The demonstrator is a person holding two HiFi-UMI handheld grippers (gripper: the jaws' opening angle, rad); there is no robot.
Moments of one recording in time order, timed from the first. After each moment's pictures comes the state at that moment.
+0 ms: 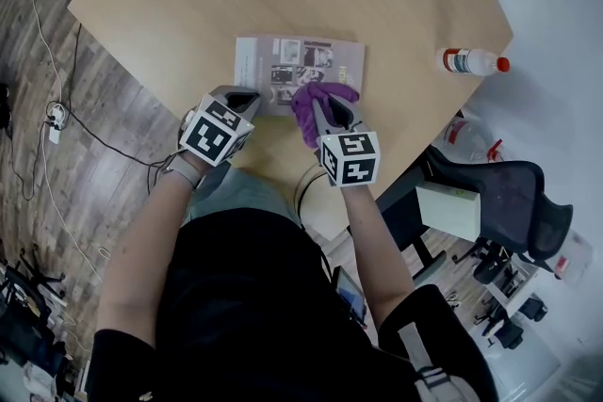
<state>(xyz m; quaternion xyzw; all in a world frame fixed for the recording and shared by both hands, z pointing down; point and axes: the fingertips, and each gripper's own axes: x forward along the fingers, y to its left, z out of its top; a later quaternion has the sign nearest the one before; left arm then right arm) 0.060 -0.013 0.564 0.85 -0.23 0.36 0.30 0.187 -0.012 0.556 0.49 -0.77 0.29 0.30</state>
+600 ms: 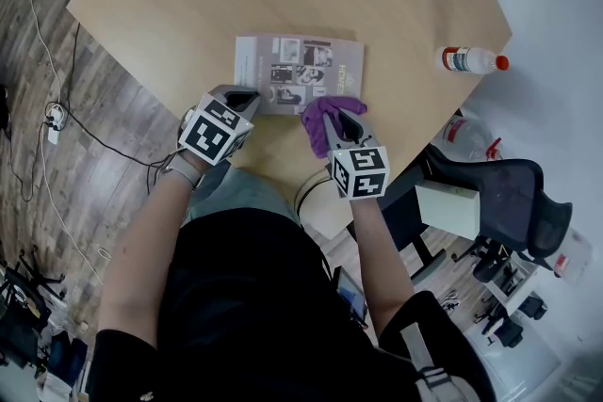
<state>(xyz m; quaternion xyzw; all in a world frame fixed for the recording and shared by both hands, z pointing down) 0.061 -0.013 0.564 0.86 -0.22 0.36 0.30 0.213 0.020 0.557 0.49 -0.76 0.30 0.31</state>
